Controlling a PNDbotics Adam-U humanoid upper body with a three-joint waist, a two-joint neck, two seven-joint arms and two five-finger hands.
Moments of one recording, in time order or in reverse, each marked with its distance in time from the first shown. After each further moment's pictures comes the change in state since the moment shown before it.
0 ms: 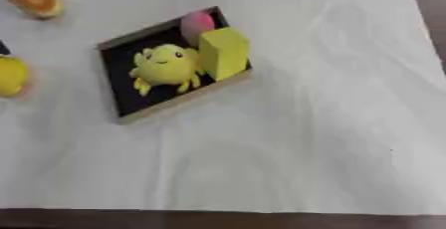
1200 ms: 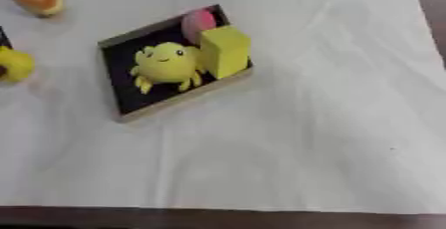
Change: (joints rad) left arm -0.061 -0.033 -0.011 -0.138 -0.024 -0.008 0.134; right arm 0.018 0.007 -0.014 0.006 -0.011 -0.002 -0.015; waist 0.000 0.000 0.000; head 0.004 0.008
